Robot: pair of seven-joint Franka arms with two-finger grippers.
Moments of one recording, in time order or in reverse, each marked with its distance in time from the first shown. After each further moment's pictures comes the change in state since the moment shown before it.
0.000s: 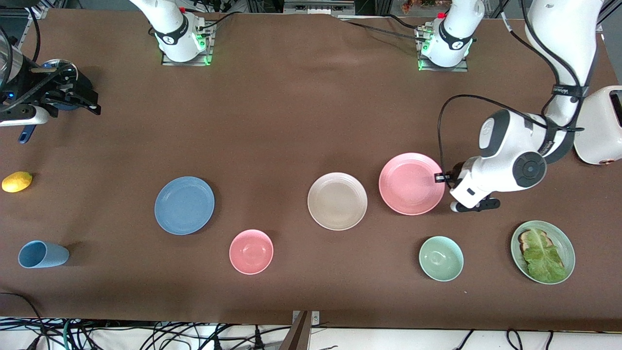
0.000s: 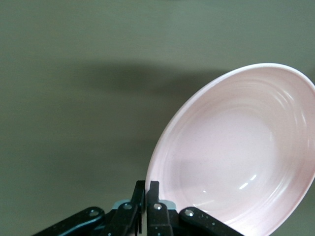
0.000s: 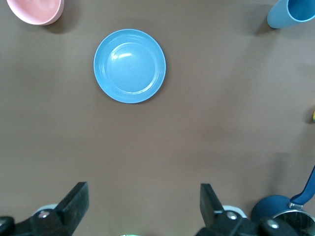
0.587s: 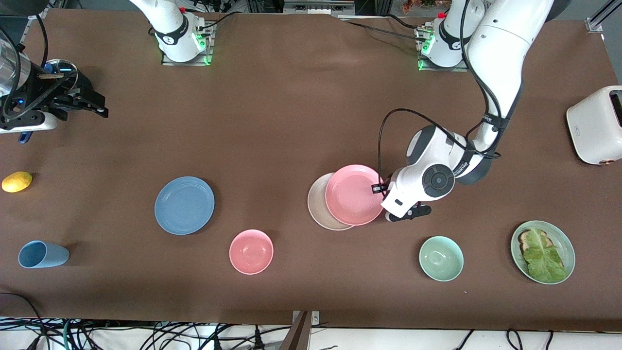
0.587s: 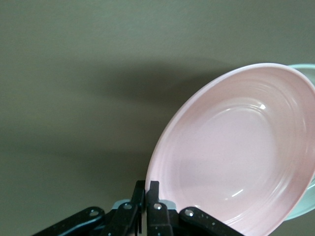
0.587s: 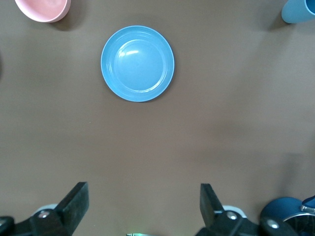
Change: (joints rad) left arm -0.221 0.231 -0.001 0.229 -0.011 0.085 -0.283; right arm 0.001 0.017 -0.004 0.000 0.031 -0.001 -0.001
